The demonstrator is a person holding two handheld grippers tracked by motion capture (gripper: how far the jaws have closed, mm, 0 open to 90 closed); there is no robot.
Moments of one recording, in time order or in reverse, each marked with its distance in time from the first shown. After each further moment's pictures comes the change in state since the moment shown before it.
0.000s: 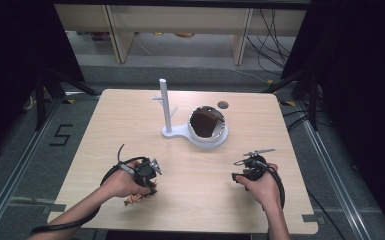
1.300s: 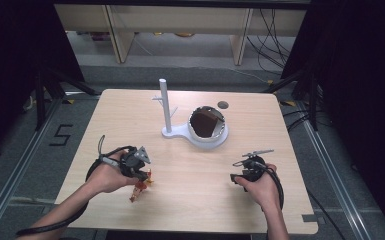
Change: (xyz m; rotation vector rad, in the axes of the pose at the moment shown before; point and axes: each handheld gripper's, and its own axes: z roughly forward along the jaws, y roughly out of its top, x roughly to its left) left arm 0.006 -0.011 -0.059 -0.136 0.102 -0.035; right arm 0.002 -0.002 0.003 0.005 0.002 -0.012
